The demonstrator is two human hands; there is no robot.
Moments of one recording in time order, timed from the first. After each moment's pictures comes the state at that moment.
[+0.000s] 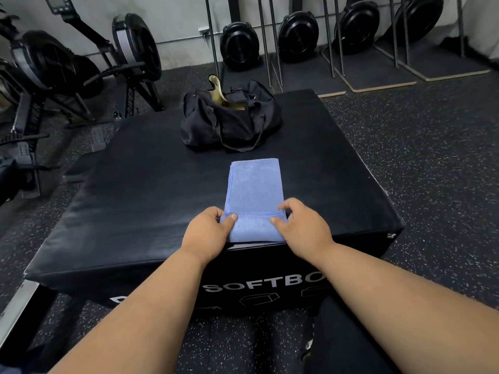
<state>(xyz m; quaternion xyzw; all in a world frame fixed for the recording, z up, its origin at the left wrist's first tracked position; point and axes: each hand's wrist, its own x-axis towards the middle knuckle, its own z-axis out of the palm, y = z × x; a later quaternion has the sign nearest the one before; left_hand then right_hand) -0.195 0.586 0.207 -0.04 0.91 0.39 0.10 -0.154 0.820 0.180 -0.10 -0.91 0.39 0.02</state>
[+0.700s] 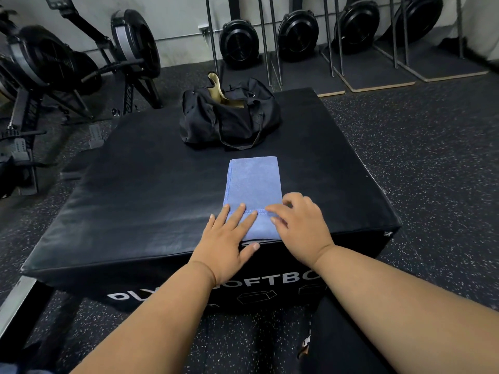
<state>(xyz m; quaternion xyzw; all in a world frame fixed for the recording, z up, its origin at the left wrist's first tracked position) -0.171 0.591 0.170 0.28 0.96 0.06 0.05 -0.150 0.824 0.164 0.06 -0.95 0.23 0.20</state>
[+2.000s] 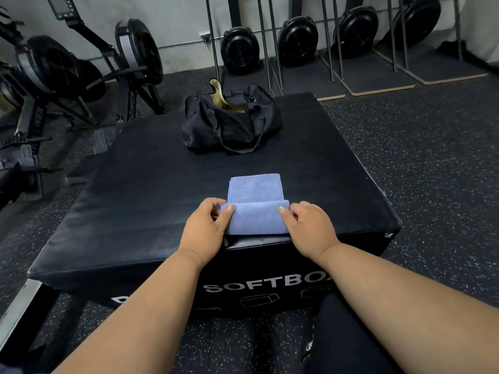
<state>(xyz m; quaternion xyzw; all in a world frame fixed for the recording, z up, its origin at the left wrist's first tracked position) -0.186 0.583 0.214 0.01 0.89 0.46 0.01 -0.147 0.831 0.183 -0.07 -0.93 0.34 0.08</state>
